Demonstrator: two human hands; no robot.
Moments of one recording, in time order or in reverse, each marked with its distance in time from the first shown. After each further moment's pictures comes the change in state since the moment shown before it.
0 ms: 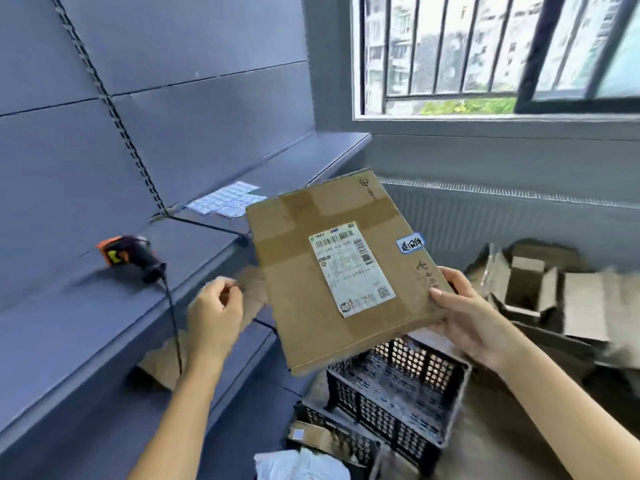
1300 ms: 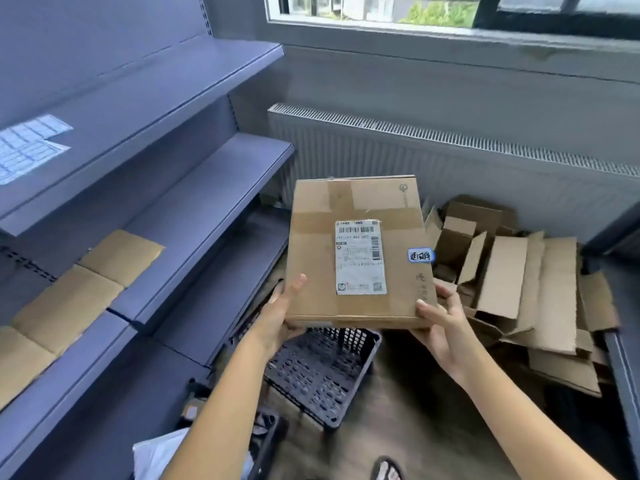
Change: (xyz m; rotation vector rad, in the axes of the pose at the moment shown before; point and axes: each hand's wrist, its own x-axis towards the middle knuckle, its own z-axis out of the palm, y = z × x) left_hand -0.033 0.128 0.400 -0.732 -0.868 -0.729; right_hand 0.098 -0.030 -0.309 0.097 0.410 0.056
